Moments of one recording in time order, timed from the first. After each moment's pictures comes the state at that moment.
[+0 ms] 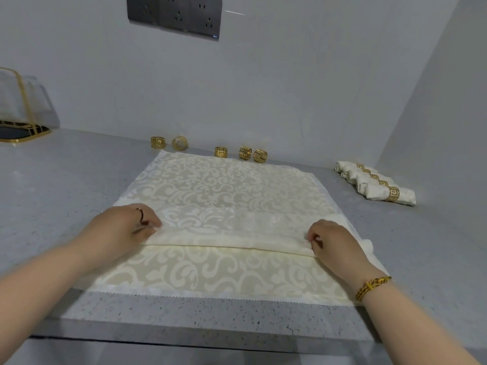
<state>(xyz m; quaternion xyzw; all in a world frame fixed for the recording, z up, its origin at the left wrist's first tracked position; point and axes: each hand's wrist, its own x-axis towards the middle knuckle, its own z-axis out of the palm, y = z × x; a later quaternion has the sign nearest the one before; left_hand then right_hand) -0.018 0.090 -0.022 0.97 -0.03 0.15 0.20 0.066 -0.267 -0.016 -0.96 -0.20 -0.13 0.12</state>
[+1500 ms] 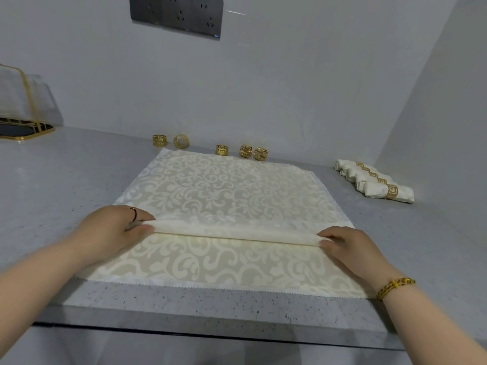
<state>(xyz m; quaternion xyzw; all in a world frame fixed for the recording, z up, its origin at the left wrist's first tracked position) -0.034 0.090 -0.017 0.97 -0.01 0.14 0.19 0.049 -0.295 -0.009 -0.96 -0.16 -0.06 0.22</state>
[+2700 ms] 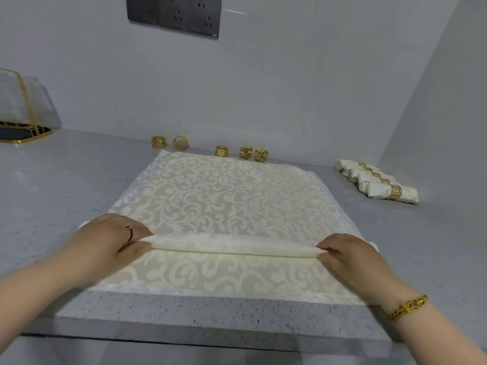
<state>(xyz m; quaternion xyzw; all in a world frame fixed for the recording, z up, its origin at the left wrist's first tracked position) -0.033 0.104 -0.036 0.96 -0.15 0.22 0.08 0.041 -0.293 -0.012 -0.95 -0.25 -0.09 0.13</state>
